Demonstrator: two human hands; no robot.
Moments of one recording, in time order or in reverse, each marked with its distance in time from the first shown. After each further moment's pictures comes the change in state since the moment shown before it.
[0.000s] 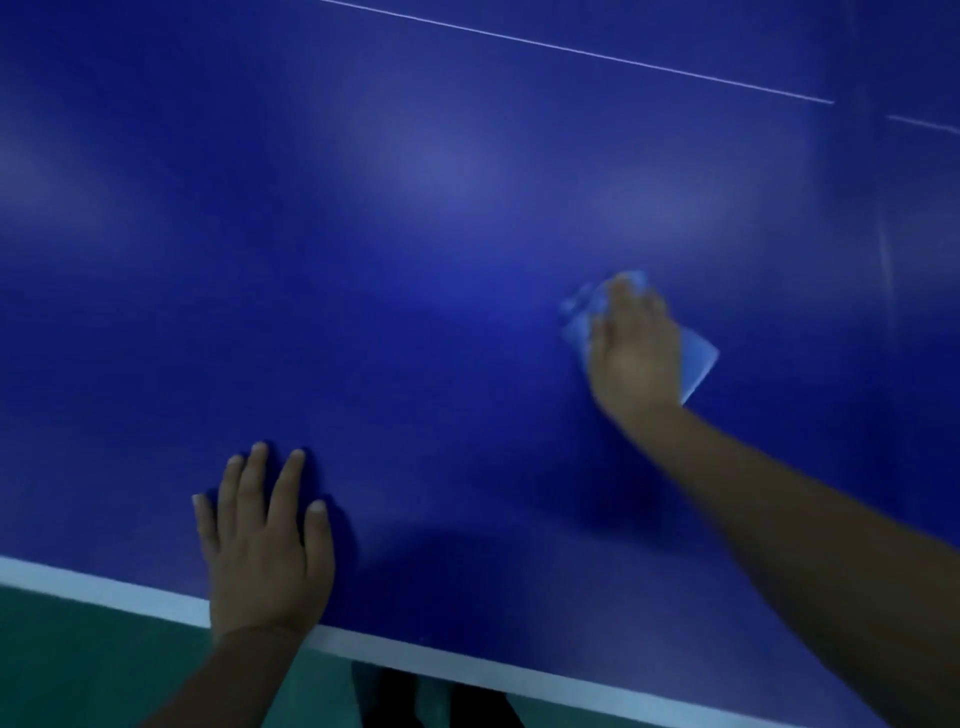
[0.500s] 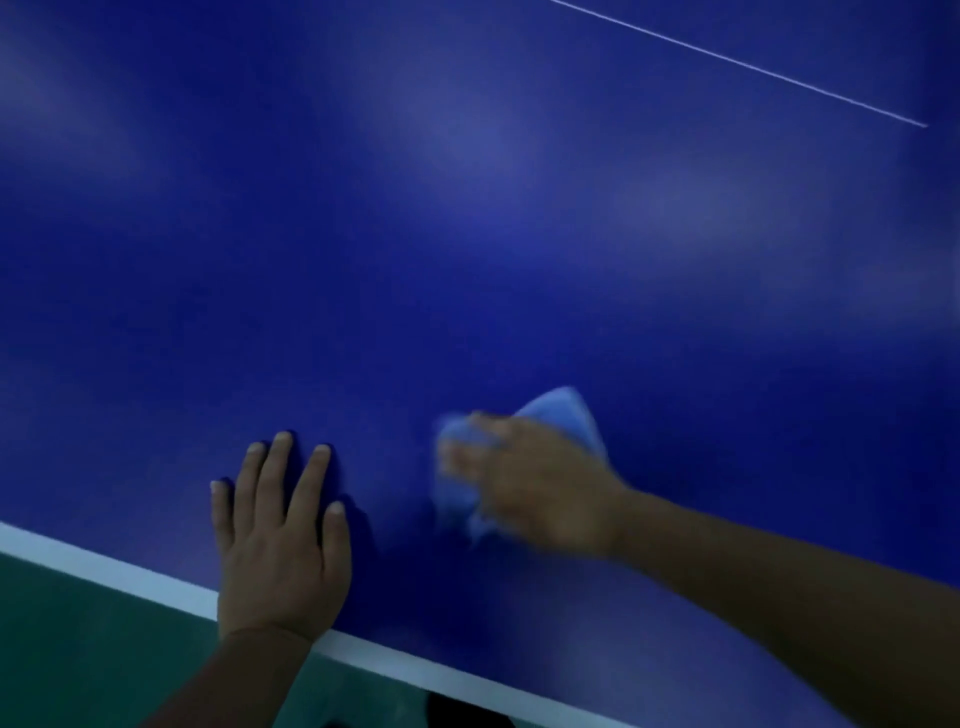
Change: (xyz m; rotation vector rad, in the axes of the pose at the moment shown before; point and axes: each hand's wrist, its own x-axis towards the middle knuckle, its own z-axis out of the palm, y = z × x) left_hand 0.002 -0.006 0.004 0.043 0.044 0.040; right_hand -0.063 -0.085 -0.003 0.180 -0.572 -1.066
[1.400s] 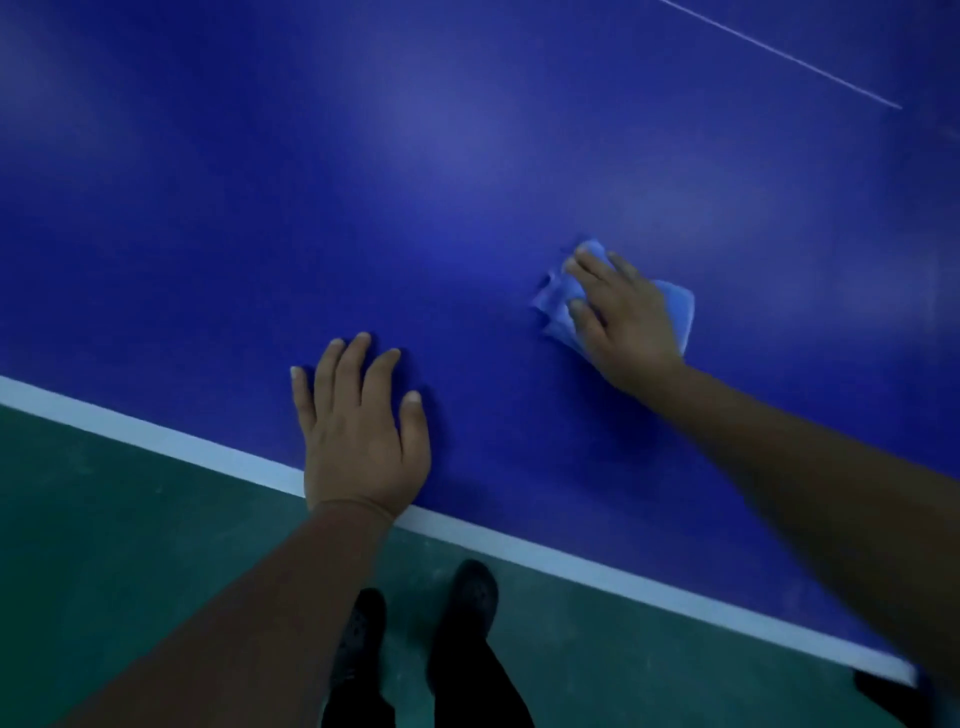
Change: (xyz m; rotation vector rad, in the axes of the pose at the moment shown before) left_hand -0.008 -0.009 -0.003 -0.280 0.097 0.047; right_hand 0.014 0.016 -0.006 -0.117 0.317 0.664
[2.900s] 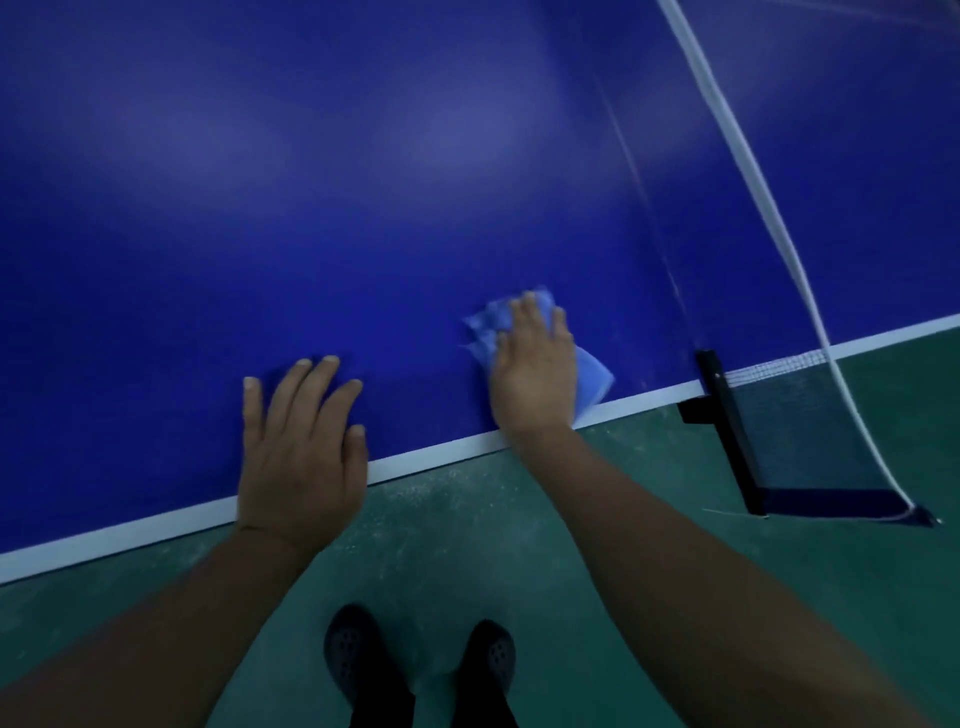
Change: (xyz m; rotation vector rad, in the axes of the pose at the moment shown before) left_hand -0.058 0.057 0.015 0.048 -0.265 0.711; right_hand -0.220 -0.029 0.000 -0.024 0.149 0.958
